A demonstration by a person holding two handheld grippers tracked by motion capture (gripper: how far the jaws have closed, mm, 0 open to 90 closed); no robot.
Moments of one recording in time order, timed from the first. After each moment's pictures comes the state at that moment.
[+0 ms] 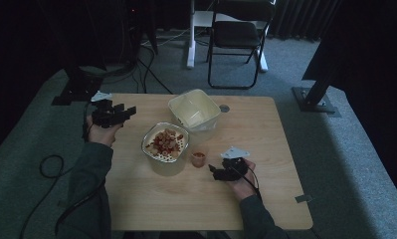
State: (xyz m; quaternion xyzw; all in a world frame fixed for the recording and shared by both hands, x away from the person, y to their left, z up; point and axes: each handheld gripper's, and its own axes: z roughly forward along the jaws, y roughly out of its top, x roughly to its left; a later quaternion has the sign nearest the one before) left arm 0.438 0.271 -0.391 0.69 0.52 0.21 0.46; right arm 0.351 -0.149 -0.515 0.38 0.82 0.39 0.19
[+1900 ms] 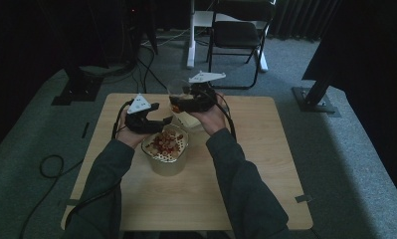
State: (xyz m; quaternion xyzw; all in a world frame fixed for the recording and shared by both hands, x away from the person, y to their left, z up) left arm 0.423 0.173 -0.383 0.78 0.29 0.23 0.51; right arm 0.452 -0.047 -0.315 0.29 0.78 0.53 0.16
